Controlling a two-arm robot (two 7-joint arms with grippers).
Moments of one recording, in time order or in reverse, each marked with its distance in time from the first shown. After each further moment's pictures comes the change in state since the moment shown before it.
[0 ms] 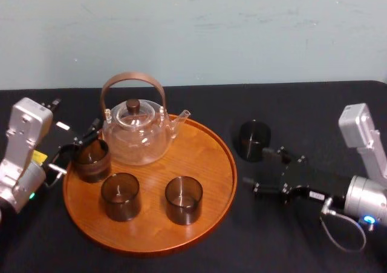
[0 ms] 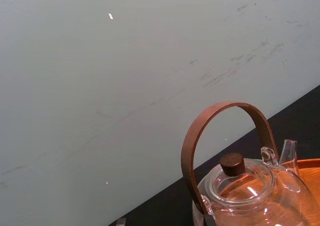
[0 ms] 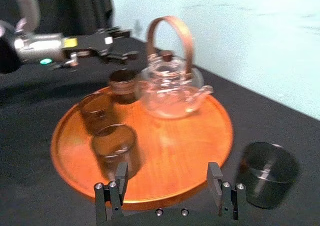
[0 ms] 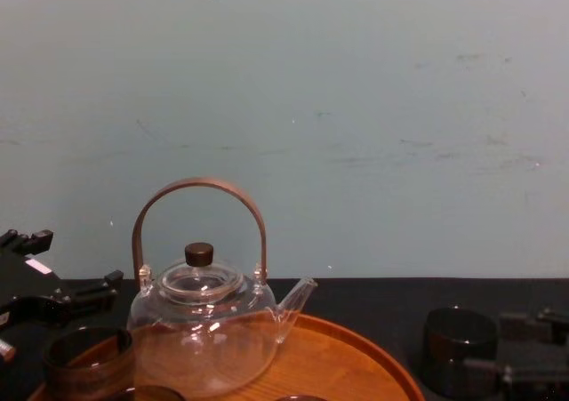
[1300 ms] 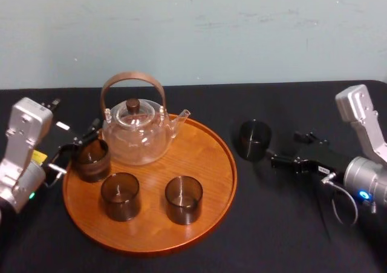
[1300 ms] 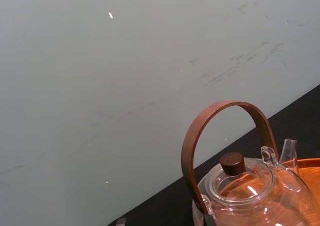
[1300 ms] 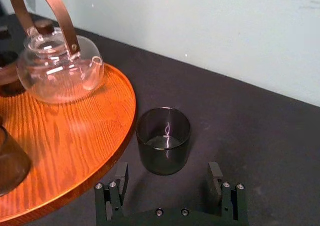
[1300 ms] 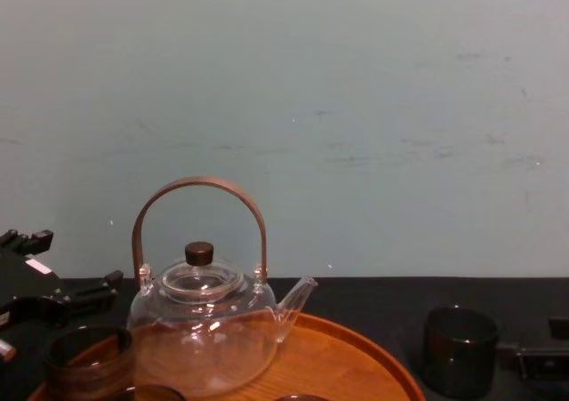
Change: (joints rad) left arm 0.000 0.000 0.000 0.000 0.000 0.000 0.000; right arm 0.059 -0.132 0.089 0.128 -0.112 0.180 -0.216
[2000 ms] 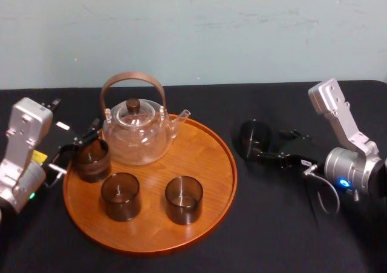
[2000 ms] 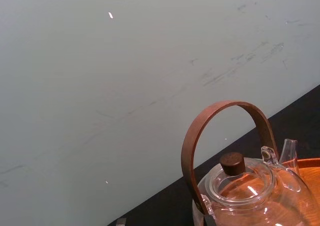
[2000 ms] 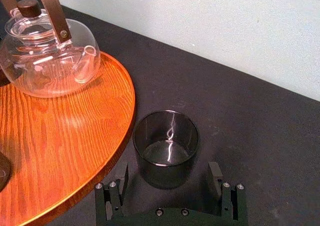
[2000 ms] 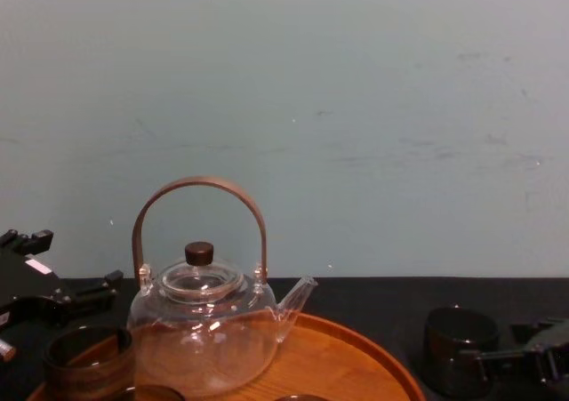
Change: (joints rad) left arm 0.000 0.000 0.000 0.000 0.000 0.000 0.000; right arm 0.125 -0.085 -0.048 0.137 -0.095 0.053 0.045
